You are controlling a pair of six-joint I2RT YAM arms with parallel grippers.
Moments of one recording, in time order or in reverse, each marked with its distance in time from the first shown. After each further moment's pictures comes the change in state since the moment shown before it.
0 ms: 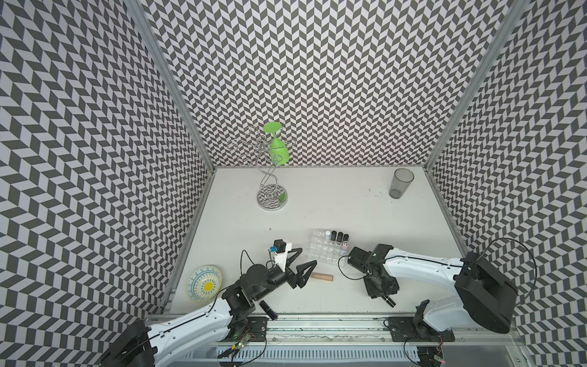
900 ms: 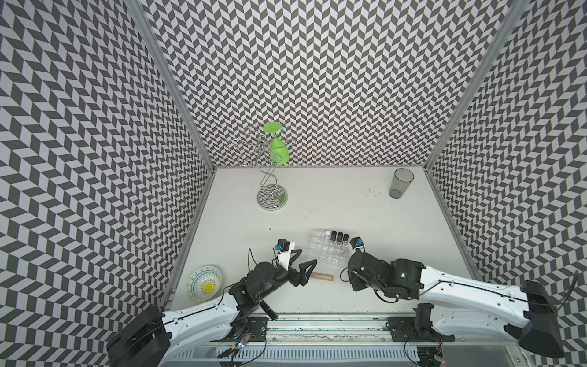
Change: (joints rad) left arm 0.003 0.182 0.000 0.071 -0.055 -0.017; right arm 0.323 -0.386 0.036 0.388 0.209 0.013
